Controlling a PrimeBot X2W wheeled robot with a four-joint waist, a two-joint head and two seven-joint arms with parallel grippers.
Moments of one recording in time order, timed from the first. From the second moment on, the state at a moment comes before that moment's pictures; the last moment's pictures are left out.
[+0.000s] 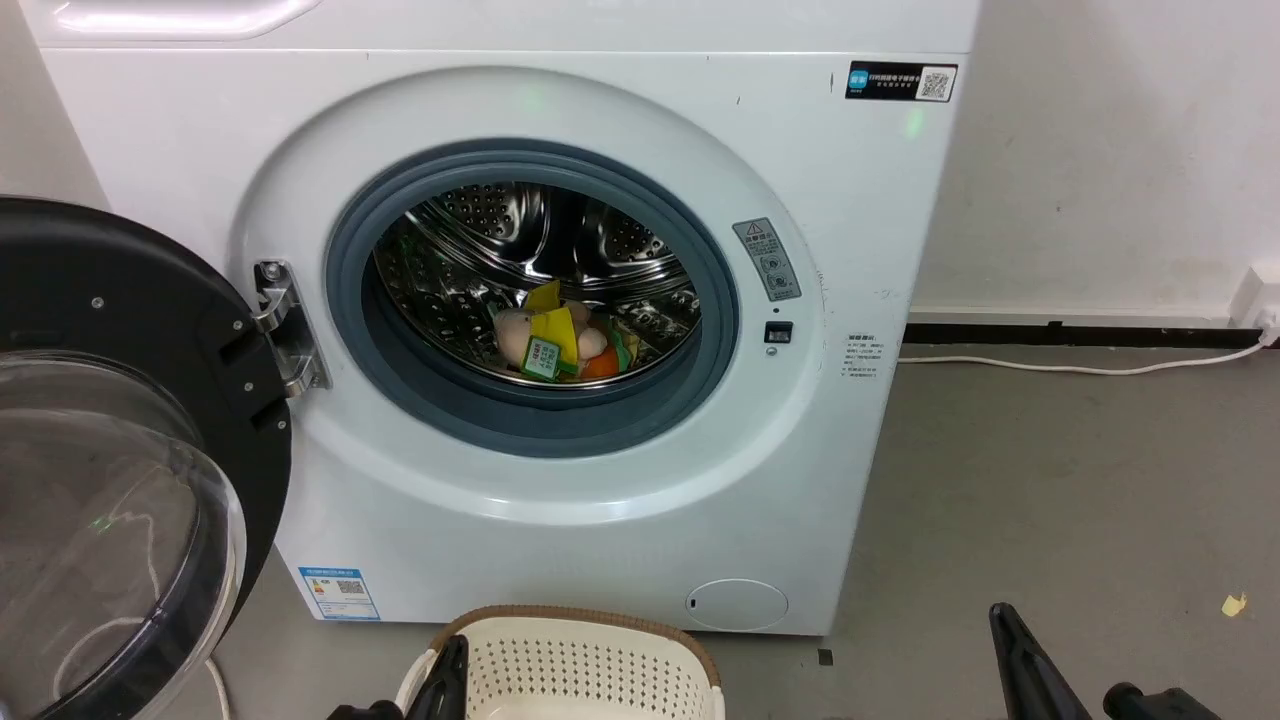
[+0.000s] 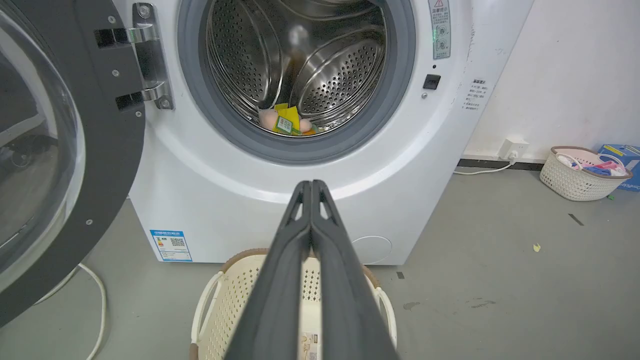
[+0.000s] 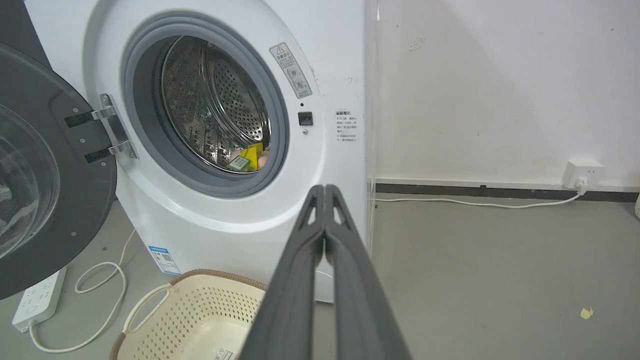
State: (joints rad) left arm 0.12 0.23 -0.36 0.12 -0.39 0.19 -0.24; right arm 0.21 -0.05 0.03 0.00 0.14 0.12 -0.20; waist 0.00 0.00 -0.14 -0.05
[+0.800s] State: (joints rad) left arm 0.10 0.20 -0.29 0.09 -0.31 0.15 -0.19; right arm 0.17 -0.05 0.03 0.00 0.11 0.12 -0.16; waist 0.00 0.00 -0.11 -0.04
